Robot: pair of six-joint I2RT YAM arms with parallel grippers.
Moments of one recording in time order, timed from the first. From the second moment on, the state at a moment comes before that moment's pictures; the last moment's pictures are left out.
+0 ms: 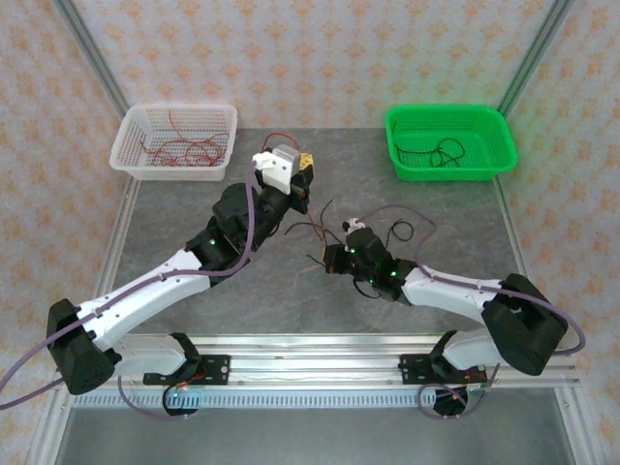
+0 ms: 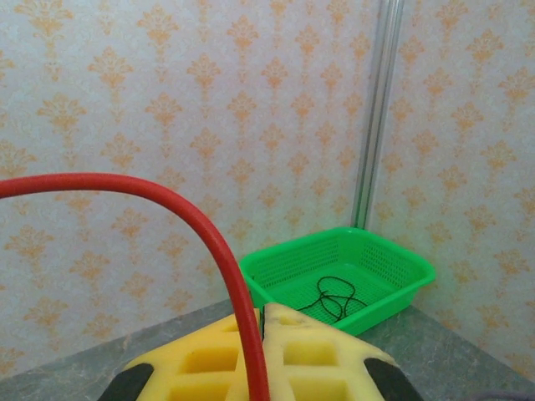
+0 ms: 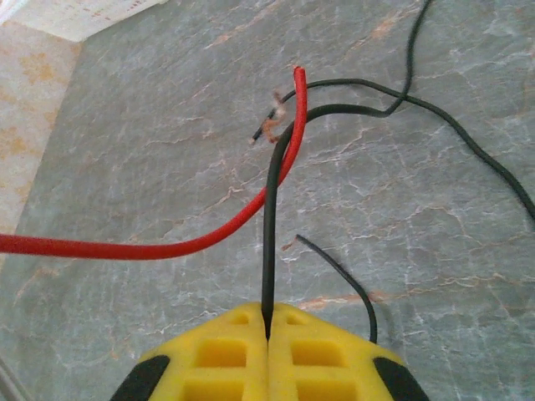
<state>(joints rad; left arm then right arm) -0.79 1.22 1.08 0.25 -0.29 -0.01 0.80 1.34 0.60 0.14 0.00 0.77</state>
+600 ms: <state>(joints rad) -0.79 1.22 1.36 0.09 -0.62 0.19 0.80 1.29 0.61 -0.05 0.26 0.80</state>
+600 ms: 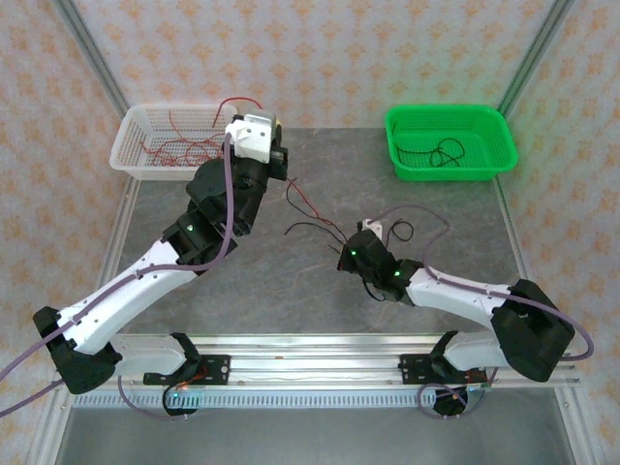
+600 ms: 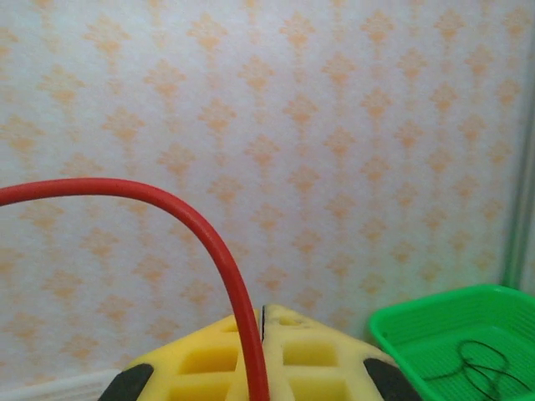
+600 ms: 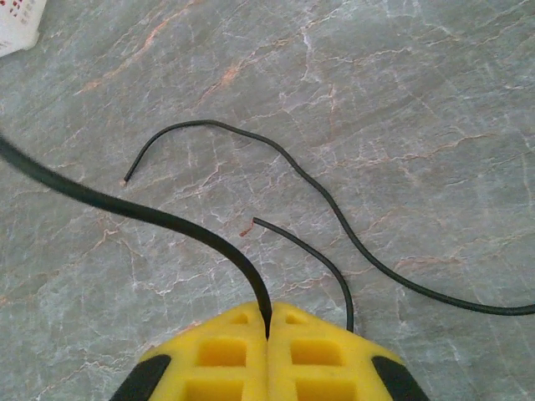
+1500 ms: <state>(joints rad) -0.32 1.42 1.54 0.03 -0.60 0.18 0.73 1.05 0.46 -0.13 0.30 0.85</state>
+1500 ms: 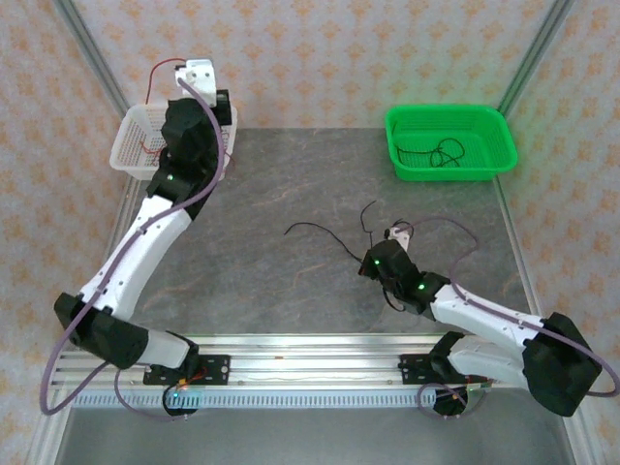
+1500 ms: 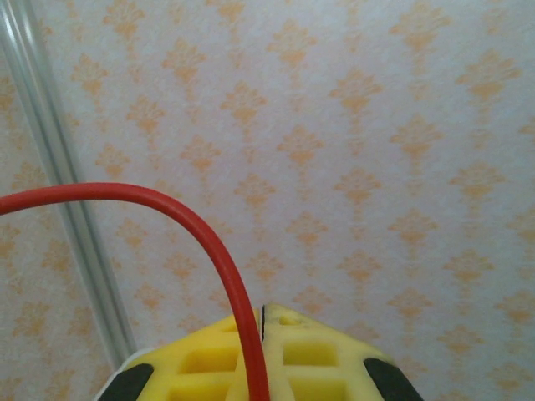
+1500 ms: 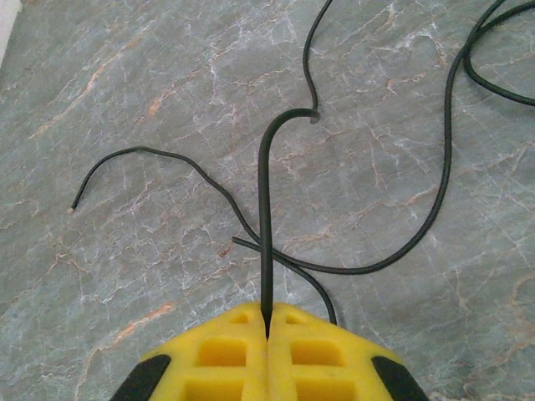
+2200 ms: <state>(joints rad) 0.06 2.04 2.00 -0.06 -0.35 -0.03 0.73 1.11 0.46 -0.14 0.29 0.90</state>
